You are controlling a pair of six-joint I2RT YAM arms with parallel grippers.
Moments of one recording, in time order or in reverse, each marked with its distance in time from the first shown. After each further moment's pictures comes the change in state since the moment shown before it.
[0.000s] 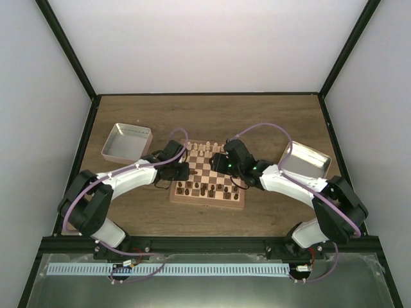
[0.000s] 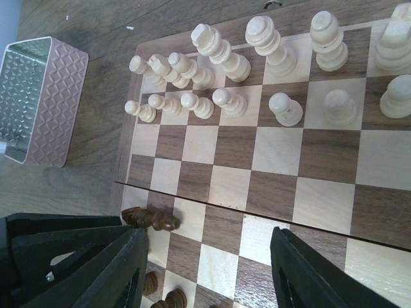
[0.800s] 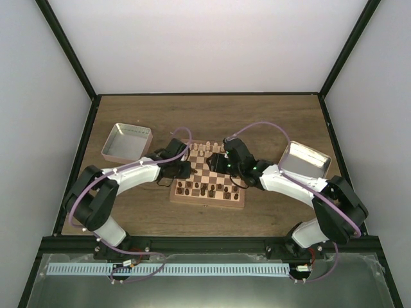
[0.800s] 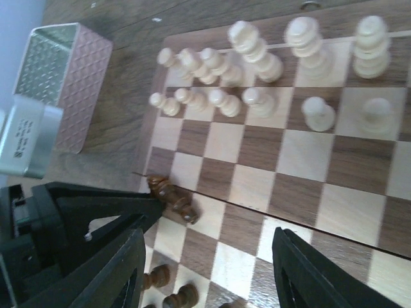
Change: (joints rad) left arm 0.007 0.068 0.035 0.026 -0.014 0.040; right arm 0.000 0.000 -0.001 0.024 -0.032 -0.040
